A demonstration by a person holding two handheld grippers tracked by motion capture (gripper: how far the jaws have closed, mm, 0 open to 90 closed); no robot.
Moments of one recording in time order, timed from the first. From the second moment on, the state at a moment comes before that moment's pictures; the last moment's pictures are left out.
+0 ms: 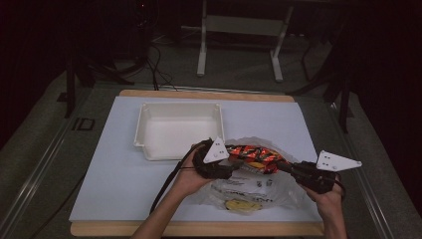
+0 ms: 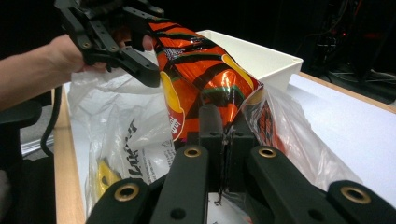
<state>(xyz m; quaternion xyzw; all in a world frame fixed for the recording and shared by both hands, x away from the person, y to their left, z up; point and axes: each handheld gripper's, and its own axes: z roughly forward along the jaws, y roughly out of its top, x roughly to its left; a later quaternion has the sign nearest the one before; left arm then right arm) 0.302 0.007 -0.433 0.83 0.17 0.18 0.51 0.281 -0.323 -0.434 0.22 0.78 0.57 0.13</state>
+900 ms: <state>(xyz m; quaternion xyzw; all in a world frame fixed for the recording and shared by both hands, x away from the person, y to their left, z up) 0.312 0.010 -0.420 0.82 0.21 0.13 0.52 0.283 -0.308 -0.485 0.32 0.83 0.41 0.20</state>
